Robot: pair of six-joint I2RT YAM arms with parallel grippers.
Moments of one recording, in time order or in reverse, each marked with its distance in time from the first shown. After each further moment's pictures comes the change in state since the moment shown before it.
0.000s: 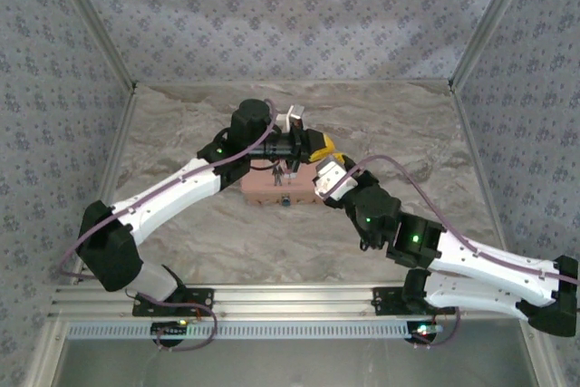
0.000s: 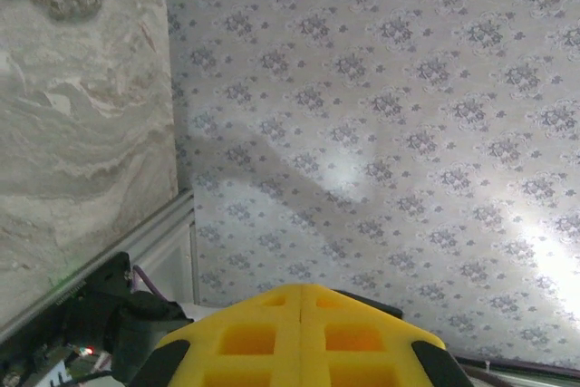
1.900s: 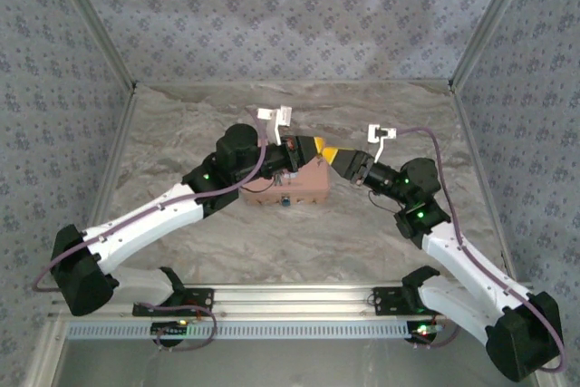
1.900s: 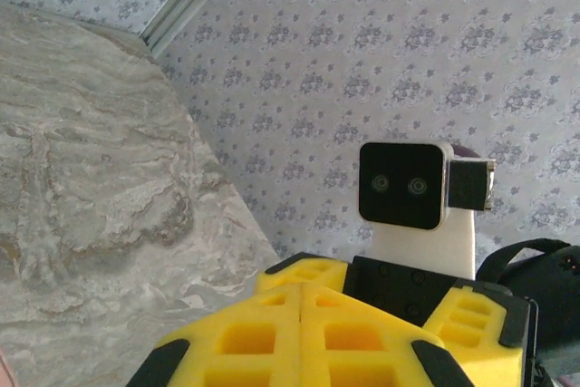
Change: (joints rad) left arm -0.136 -0.197 -0.155 0.090 -0.460 0.602; right arm -0.695 0.034 -0.216 0.612 -1.418 1.569
